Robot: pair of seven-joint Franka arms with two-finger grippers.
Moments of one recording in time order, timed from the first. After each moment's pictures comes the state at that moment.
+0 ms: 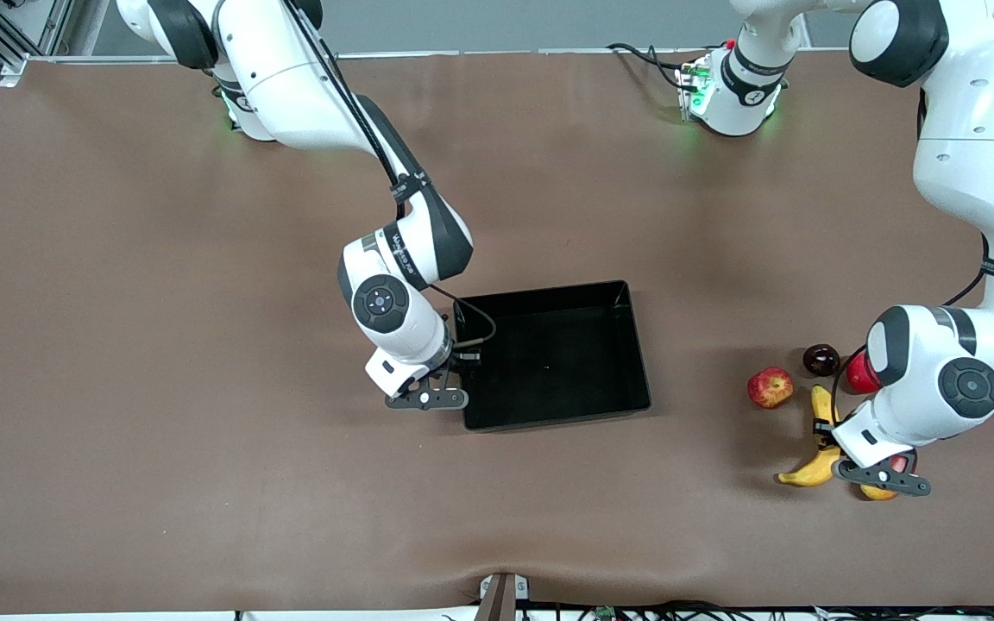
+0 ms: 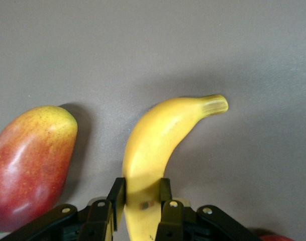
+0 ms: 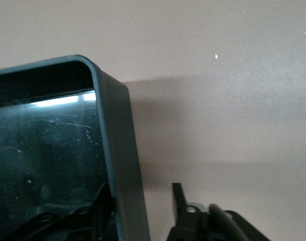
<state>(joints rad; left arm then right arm) 0.23 0.85 -0.23 -1.39 0.31 2.32 0.15 0.75 0.85 -0.25 -1.29 0.38 2.19 0.41</state>
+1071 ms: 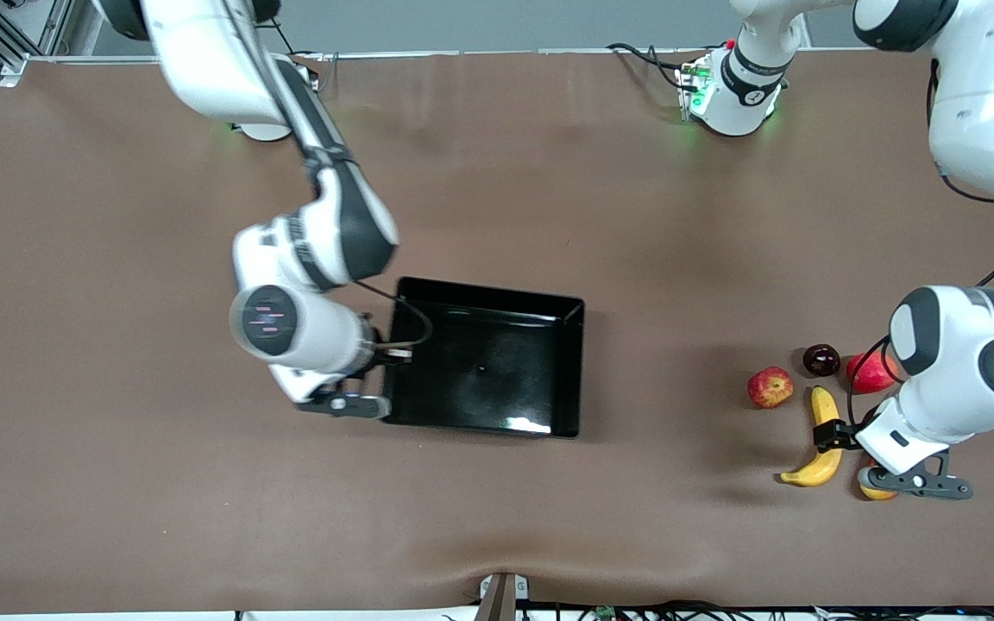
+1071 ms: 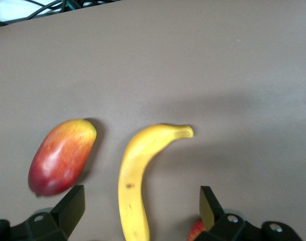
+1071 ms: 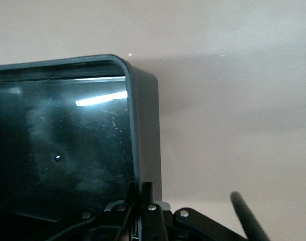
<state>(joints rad) 0.22 0.71 -0.29 -1.36 0.29 2.18 -0.01 0.59 0.67 -0.29 -1.24 0.38 1.77 0.36</state>
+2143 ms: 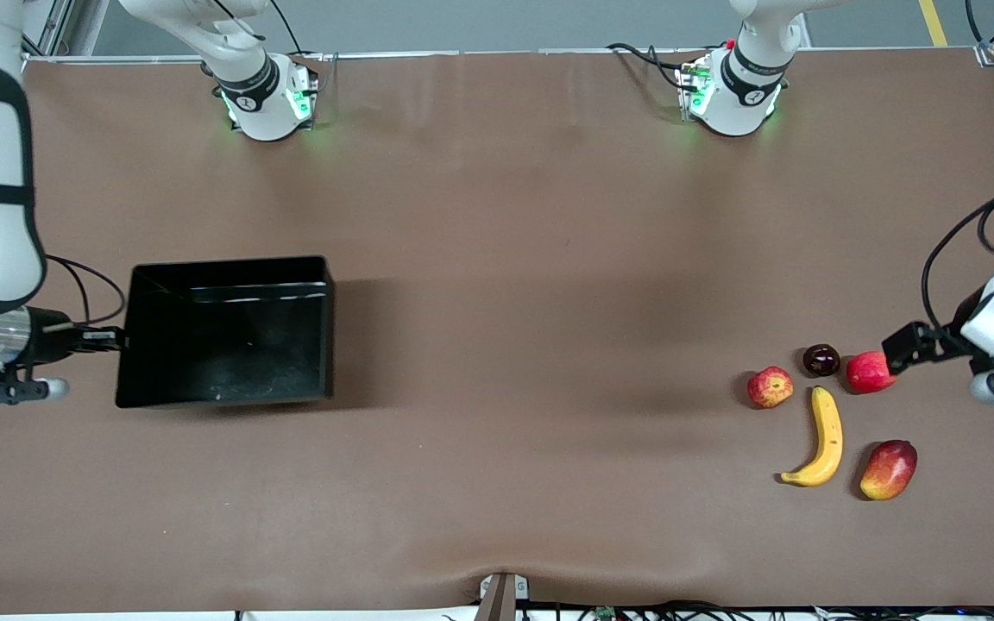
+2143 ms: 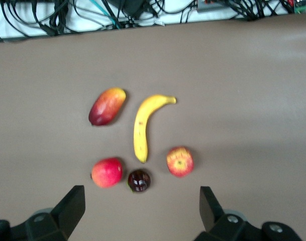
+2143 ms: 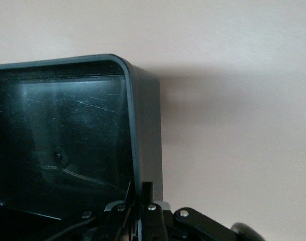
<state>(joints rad) 0.22 0.31 -0.33 -1.36 0.20 1.78 -0.08 0.00 0.45 -0.30 -1.68 0.33 1.86 -0.48</state>
